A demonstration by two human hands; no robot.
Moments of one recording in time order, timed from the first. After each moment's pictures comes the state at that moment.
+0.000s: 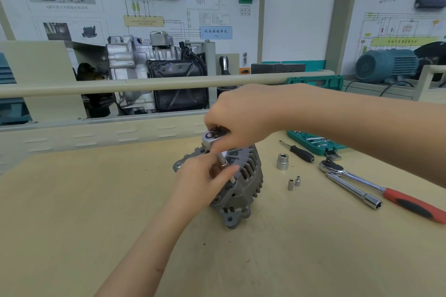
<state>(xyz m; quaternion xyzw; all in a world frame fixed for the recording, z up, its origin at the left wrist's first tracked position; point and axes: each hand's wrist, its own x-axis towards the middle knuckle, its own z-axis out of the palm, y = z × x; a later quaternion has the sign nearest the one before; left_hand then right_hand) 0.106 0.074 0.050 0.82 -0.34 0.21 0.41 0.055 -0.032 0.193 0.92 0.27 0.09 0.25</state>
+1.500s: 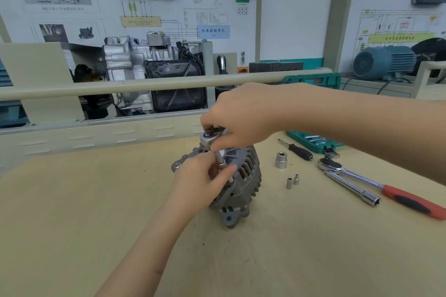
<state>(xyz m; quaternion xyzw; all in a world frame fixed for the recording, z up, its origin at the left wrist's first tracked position) 0.103 0.073 0.052 0.83 -0.33 0.22 0.39 0.052 -0.035 0.191 0.92 0.25 0.10 0.27</state>
